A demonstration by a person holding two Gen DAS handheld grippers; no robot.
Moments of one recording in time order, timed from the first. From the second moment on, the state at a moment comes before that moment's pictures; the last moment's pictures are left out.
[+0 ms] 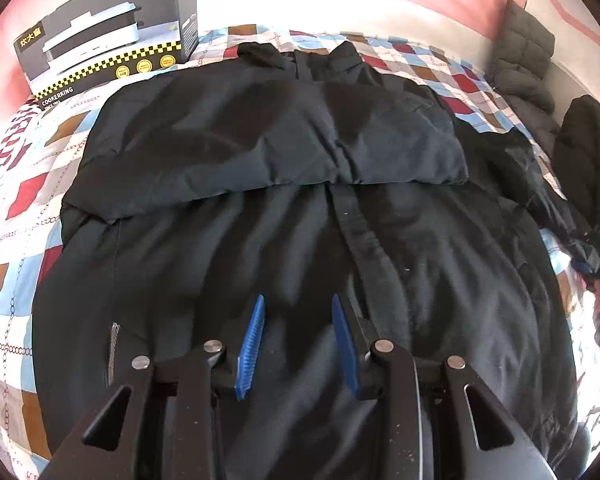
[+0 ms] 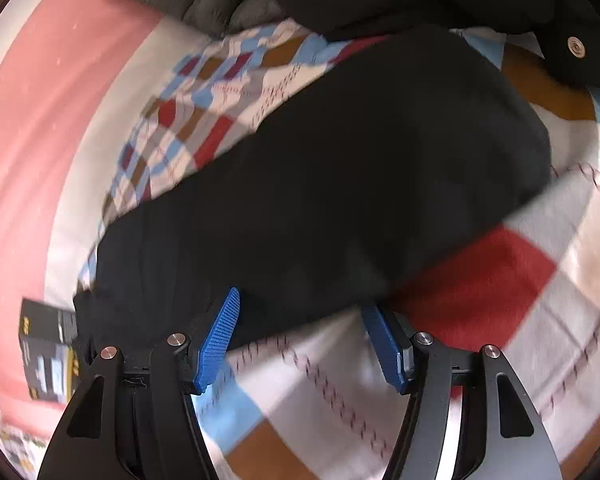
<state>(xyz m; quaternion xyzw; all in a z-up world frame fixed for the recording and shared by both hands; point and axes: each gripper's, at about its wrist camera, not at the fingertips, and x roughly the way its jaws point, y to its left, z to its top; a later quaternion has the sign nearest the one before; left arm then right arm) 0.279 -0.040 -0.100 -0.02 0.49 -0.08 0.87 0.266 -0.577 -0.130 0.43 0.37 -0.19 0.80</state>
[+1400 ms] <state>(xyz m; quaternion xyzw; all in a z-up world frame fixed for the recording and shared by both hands) 0.254 0.107 -0.100 -0.13 0.46 0.02 0.88 0.431 -0.151 0.002 0.02 0.41 0.15 0.90</state>
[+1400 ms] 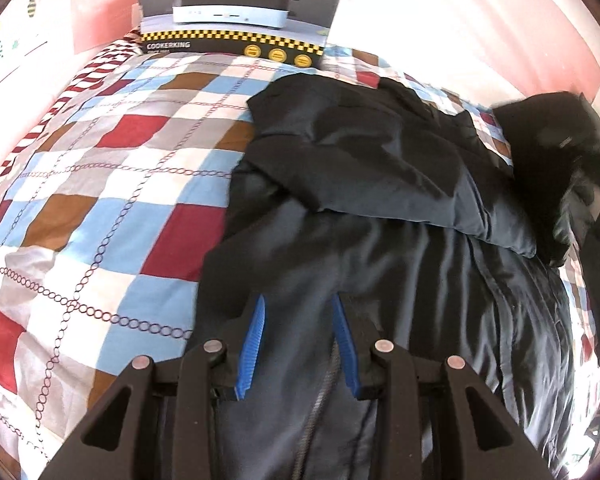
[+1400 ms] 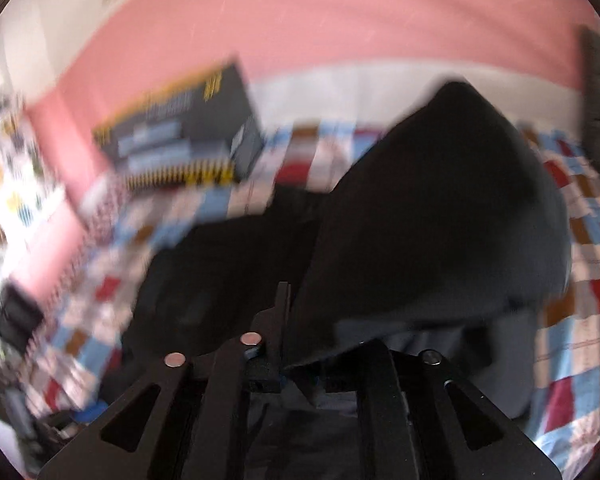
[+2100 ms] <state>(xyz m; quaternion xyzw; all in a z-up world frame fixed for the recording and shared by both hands) 0.247 0.114 -0.091 -0.14 0.44 0.00 0.88 0.397 -0.139 -0.009 0.16 0.38 0.28 0.87</state>
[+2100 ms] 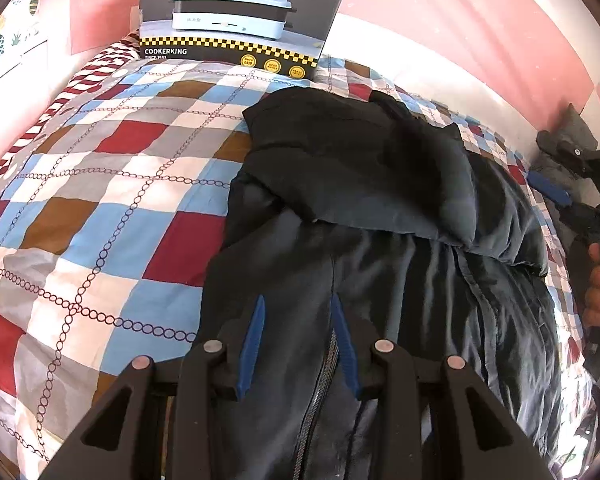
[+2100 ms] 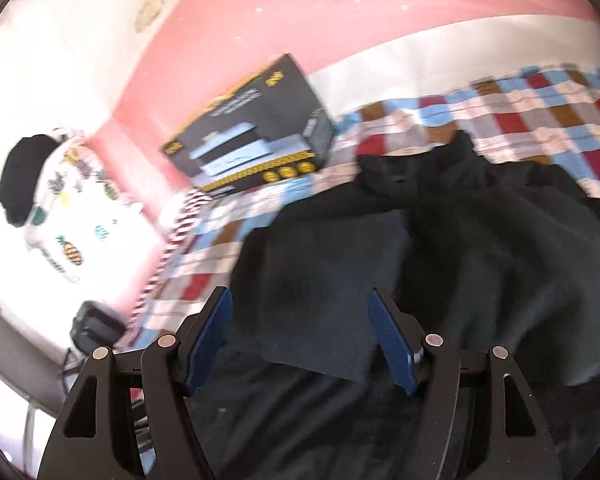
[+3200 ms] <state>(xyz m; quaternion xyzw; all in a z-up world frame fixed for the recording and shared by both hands) 0.419 0.021 -0.113 -0.06 0.45 -0.01 0.89 0.460 -0.324 -0.107 0.09 0.47 0.01 0.88</state>
